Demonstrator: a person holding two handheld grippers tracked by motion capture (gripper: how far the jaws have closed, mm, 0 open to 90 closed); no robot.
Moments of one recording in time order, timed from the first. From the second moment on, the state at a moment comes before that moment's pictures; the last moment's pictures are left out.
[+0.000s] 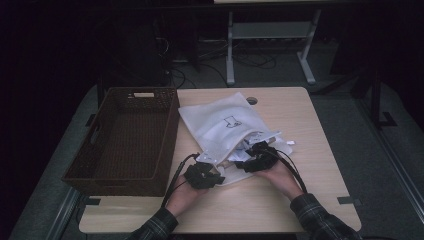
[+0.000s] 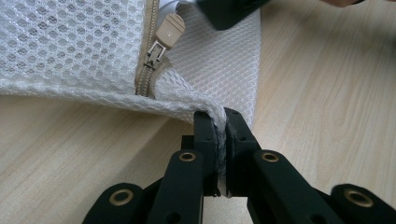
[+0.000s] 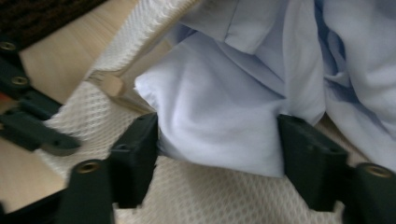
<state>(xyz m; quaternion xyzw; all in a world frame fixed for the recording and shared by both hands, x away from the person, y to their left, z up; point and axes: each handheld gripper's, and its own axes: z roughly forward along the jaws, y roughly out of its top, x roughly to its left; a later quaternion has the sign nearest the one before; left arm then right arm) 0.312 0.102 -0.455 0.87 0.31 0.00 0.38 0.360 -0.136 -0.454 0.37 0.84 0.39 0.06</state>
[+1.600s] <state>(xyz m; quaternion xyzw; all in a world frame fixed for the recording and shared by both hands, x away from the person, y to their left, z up) 0.313 0.102 -0.455 0.87 0.31 0.00 0.38 0.427 -0.119 -0.460 0.39 0.81 0.41 0.15</state>
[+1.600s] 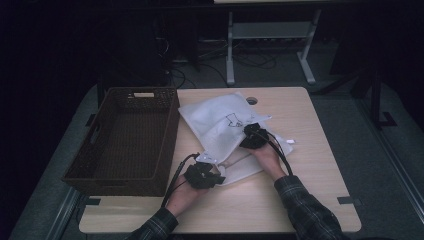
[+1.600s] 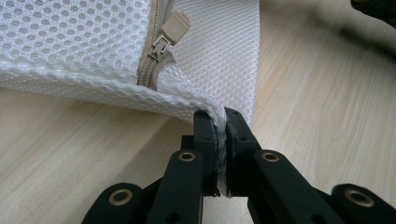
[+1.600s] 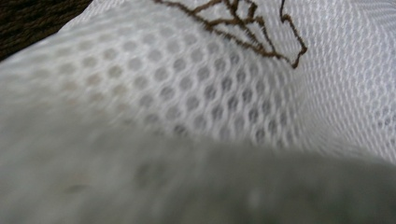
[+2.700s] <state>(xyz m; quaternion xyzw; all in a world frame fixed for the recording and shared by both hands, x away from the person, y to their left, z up) 0.314 0.105 -0.454 0.87 0.31 0.00 0.39 0.367 -0.207 -0.432 0.37 0.83 0.39 0.13</state>
